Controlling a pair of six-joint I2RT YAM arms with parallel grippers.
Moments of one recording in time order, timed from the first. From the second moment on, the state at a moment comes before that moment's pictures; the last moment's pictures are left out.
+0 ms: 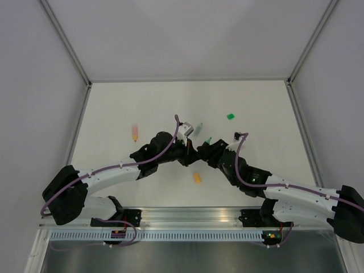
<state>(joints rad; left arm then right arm) -0.88 1.32 0.70 0.27 0.24 -0.40 1.03 1.00 0.51 0.13 0.58 1.18</state>
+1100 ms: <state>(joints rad) -0.88 1.18 0.58 0.72 0.72 -0.67 1.04 0.66 0.34 0.60 0.22 0.69</state>
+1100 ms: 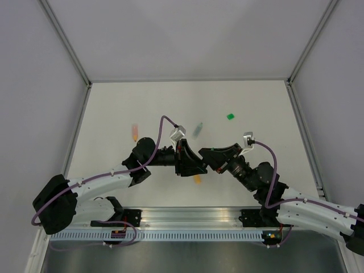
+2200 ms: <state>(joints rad) -0.88 1.24 0.60 0.71 0.79 -0.67 1.04 0.72 0.36 0.56 0.18 0.72</state>
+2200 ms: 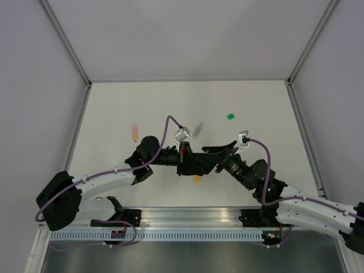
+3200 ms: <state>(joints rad) -0.85 0.80 0.55 0.24 -0.08 -0.50 0.37 1.66 1.52 -0.69 0.65 1.05</state>
